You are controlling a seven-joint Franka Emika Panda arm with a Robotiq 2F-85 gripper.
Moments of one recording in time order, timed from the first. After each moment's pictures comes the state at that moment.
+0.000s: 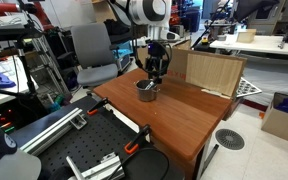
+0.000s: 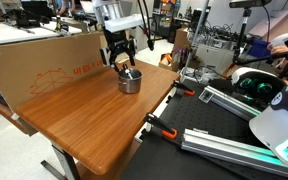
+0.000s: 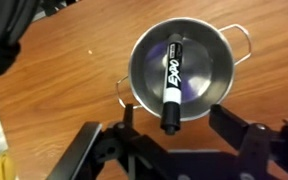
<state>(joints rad) 0.10 0.53 -0.05 -1.92 -0.10 2.14 0.42</state>
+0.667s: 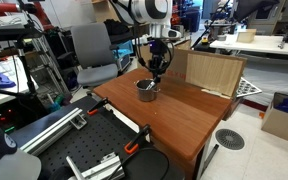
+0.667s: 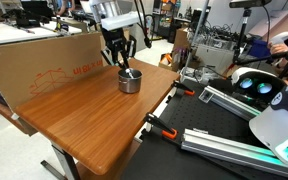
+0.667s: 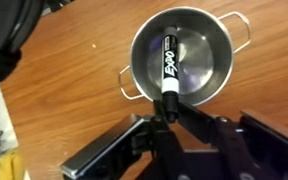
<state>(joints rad) 0.11 0.55 -0.06 -1.87 -0.11 2.10 0.44</state>
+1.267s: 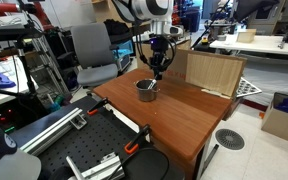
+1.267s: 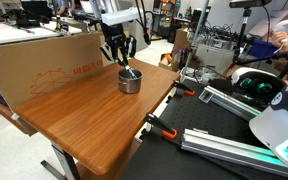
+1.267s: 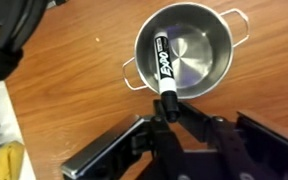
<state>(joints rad) 0.11 0.53 -0.06 -1.86 -0.11 2.10 0.41</state>
